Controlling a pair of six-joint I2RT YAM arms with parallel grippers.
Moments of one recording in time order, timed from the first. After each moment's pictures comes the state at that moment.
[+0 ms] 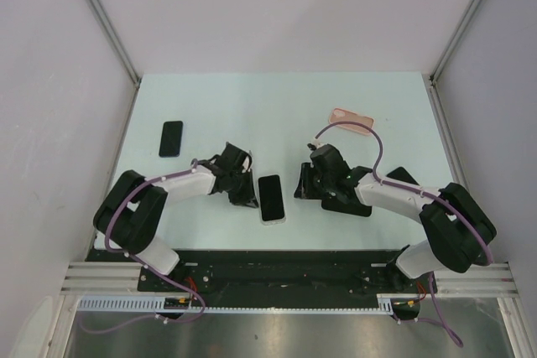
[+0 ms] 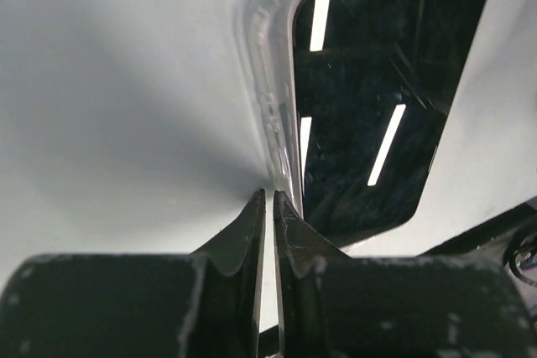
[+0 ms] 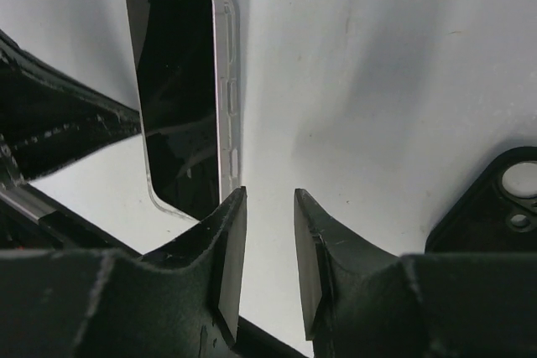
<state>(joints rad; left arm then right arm) -0.54 1.58 0.78 -0.35 0.25 -0.62 0.72 1.46 0.78 -0.16 -0.12 0.68</state>
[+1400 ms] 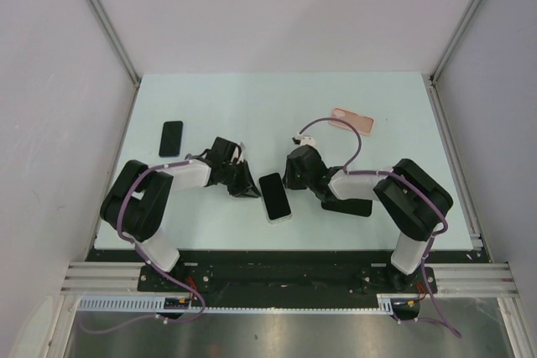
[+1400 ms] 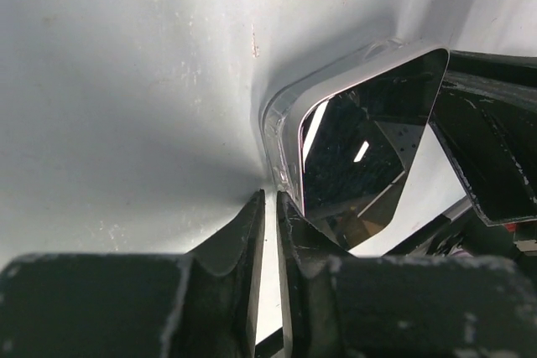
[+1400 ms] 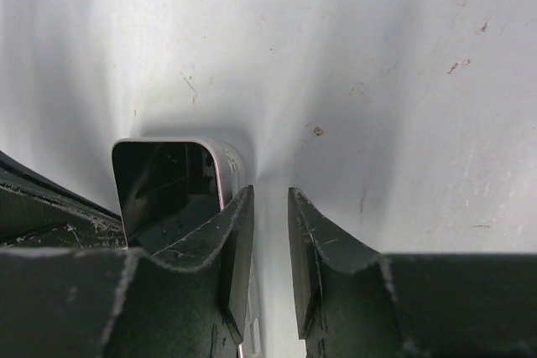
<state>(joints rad) -0.44 1.67 0.78 -0.17 0.42 -0.69 0.79 1.77 0.86 0.17 0.11 0.65</state>
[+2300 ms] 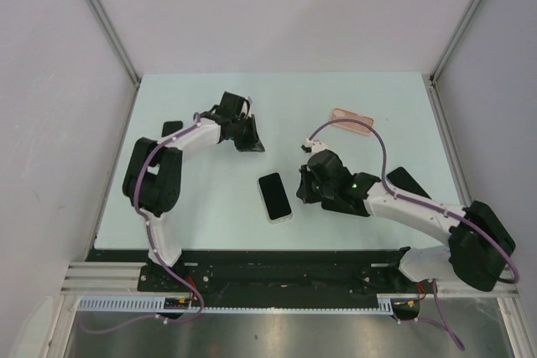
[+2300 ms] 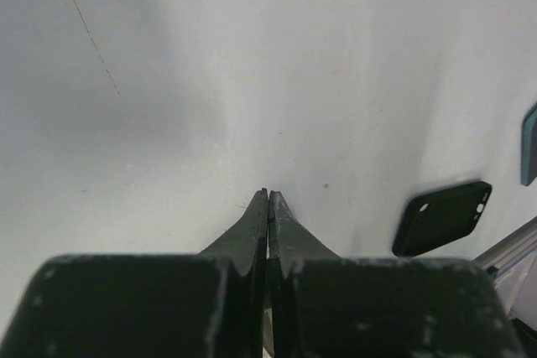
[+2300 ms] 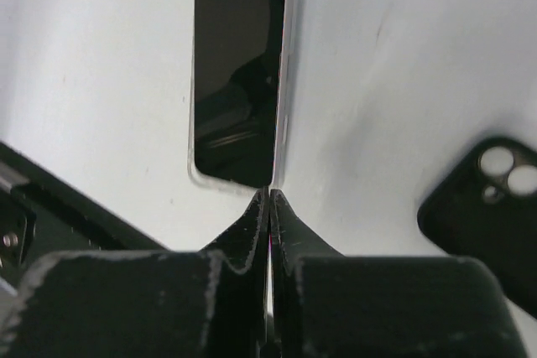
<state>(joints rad) -0.39 1.88 1.34 -0.40 0.31 -0.57 0.82 1.35 0.82 -0.24 0.04 0.56</state>
